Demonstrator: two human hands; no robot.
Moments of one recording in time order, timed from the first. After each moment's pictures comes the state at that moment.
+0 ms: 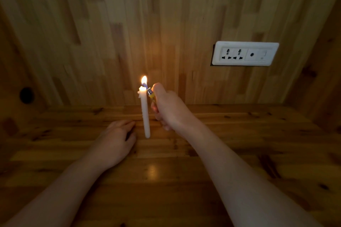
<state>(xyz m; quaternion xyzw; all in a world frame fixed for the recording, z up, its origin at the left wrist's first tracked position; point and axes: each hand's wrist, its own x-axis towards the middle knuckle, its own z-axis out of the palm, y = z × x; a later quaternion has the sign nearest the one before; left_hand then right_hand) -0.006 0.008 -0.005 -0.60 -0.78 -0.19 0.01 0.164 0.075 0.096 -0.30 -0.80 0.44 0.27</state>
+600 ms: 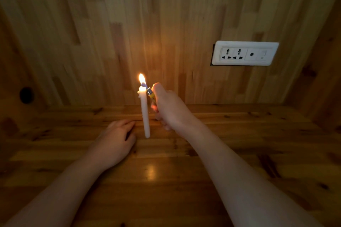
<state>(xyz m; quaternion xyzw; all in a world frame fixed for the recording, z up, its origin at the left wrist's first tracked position) -0.005 0.008 -0.003 -0.60 -0.78 -0.19 0.01 0.162 0.075 0.096 -0.32 -0.79 0.44 0.28</state>
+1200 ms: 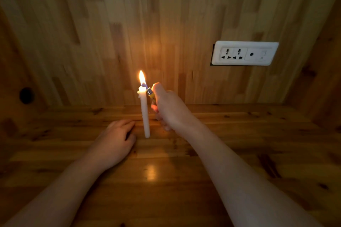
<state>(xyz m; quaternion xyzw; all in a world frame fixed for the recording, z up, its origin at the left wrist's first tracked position) -0.004 0.008 -0.002 -0.60 -0.78 -0.19 0.02 0.164 0.078 0.097 -0.35 -0.76 0.48 0.27</state>
